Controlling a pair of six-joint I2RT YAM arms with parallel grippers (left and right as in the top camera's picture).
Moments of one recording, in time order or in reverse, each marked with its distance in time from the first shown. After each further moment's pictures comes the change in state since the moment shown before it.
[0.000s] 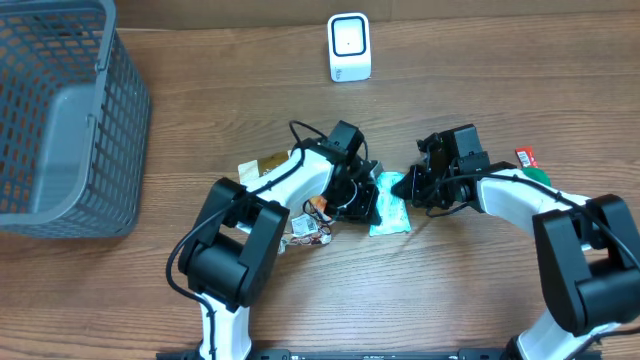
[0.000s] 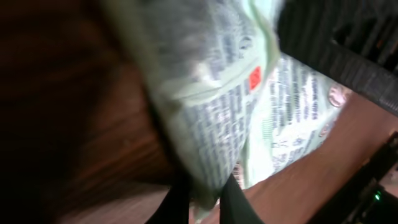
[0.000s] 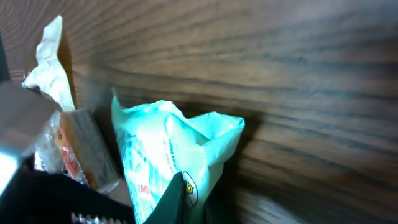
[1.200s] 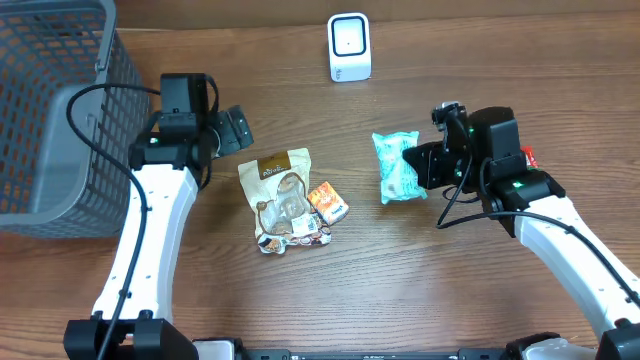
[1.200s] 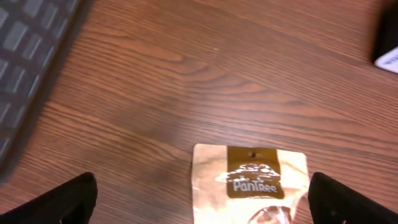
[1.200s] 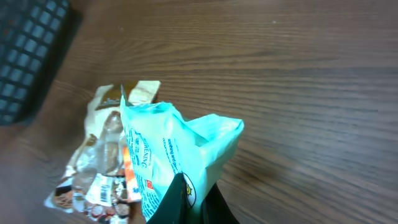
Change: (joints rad) left arm 0.499 -0.522 0.025 -0.053 -0.678 -0.089; right arm 0.012 -0.389 0.001 -0.025 0.110 -0.204
